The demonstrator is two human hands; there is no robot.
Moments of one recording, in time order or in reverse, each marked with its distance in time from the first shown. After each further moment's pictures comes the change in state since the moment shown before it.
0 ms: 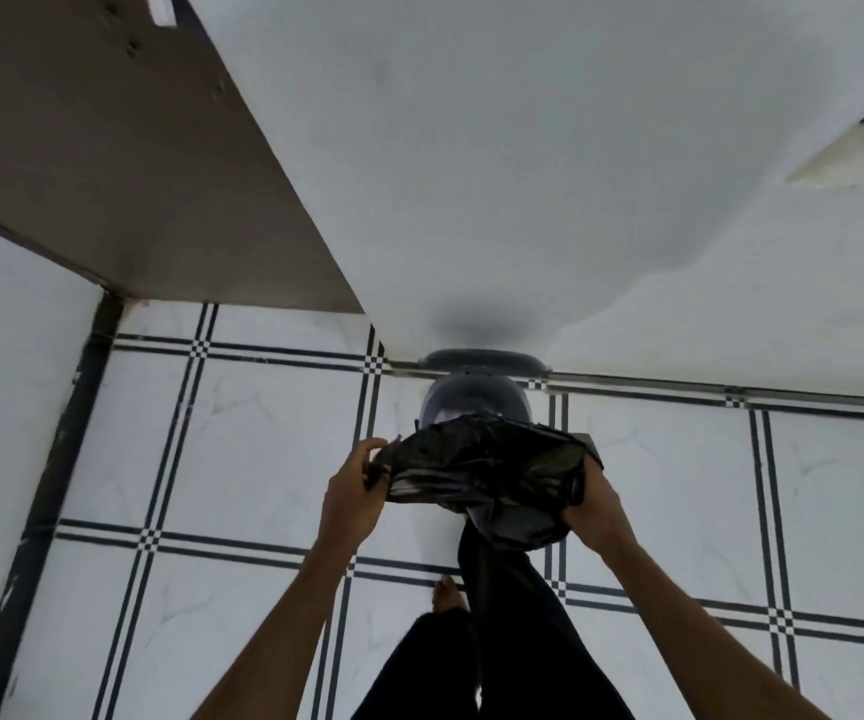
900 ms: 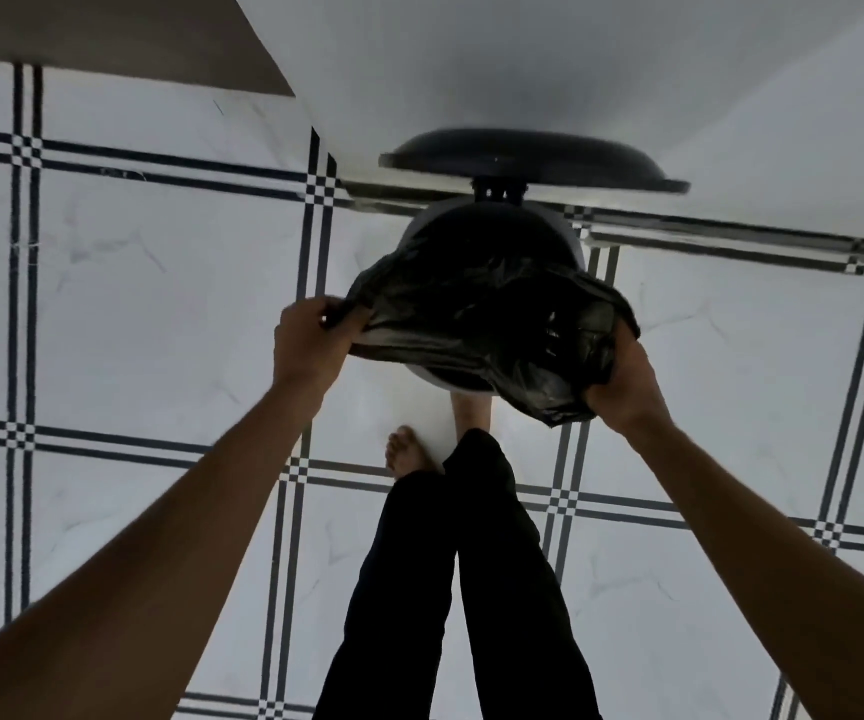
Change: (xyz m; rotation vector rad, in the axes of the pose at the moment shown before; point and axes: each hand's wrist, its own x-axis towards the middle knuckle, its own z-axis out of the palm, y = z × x) left_hand 0.227 -0.158 0.151 -0.105 0.089 -0.217; right_hand 0.232 0.164 0.145 -0.097 0.004 -0.049
